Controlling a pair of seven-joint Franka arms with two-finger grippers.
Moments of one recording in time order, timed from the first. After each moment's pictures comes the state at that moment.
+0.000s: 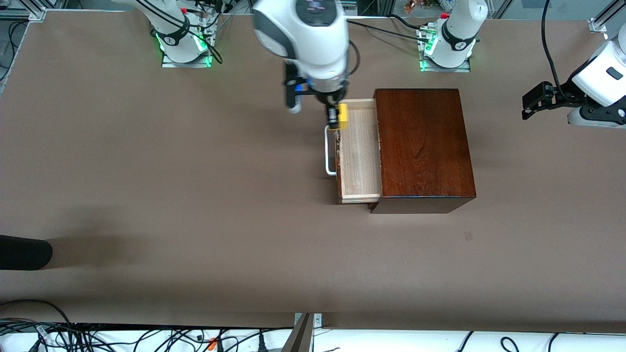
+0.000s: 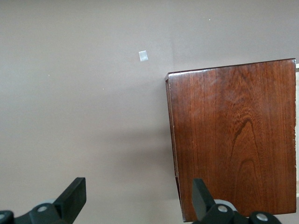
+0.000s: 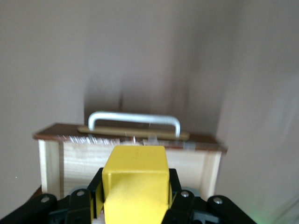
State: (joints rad) left arm -0.07 -0.02 0.01 -1.61 0.03 1.54 0.03; right arm 0.61 0.58 0.30 -1.08 -0.05 1.70 2.27
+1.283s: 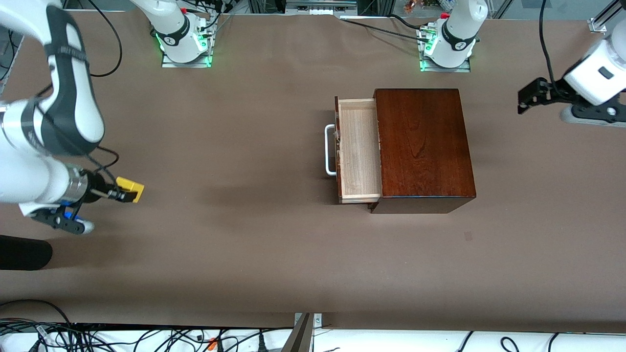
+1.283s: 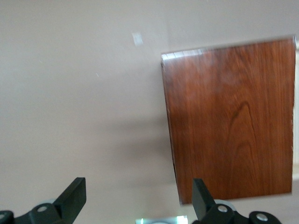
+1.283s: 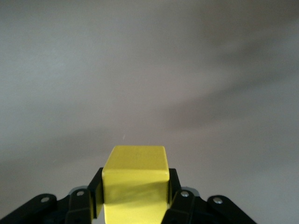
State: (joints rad) left arm -0.08 -0.02 -0.02 -1.60 0.03 1.44 0.03; right arm -0.03 0.57 0.05 -1.33 0.01 1.75 0.27
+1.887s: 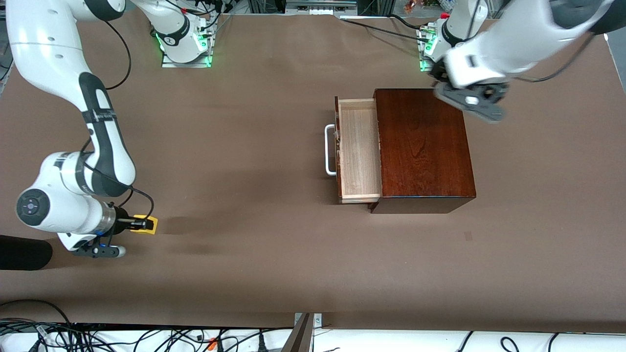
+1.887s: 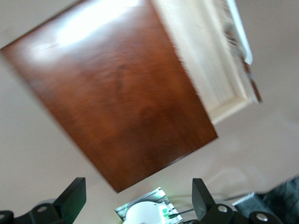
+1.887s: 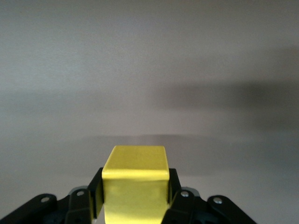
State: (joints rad) left arm -0.11 0.06 -0.31 -1.60 -0.09 1.39 0.16; right arm -0.04 0.79 0.06 -1.33 -0.01 2.10 0.04
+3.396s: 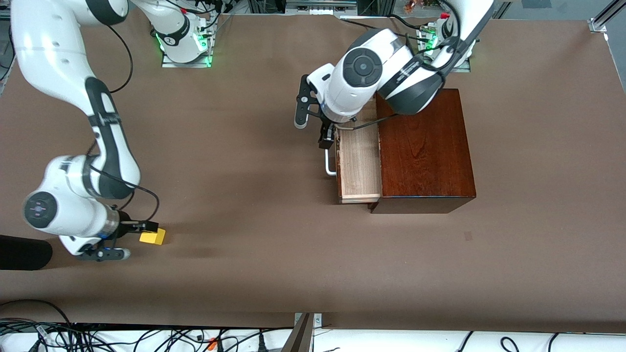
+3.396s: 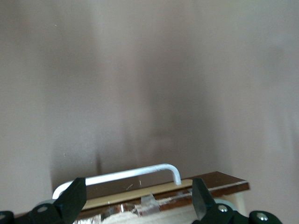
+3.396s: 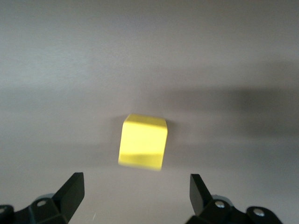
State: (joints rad) left arm -0.27 0.49 -0.55 -1.57 0.00 2.00 0.90; right arm -0.03 0.76 0.06 -1.29 -0.04 2.01 0.04
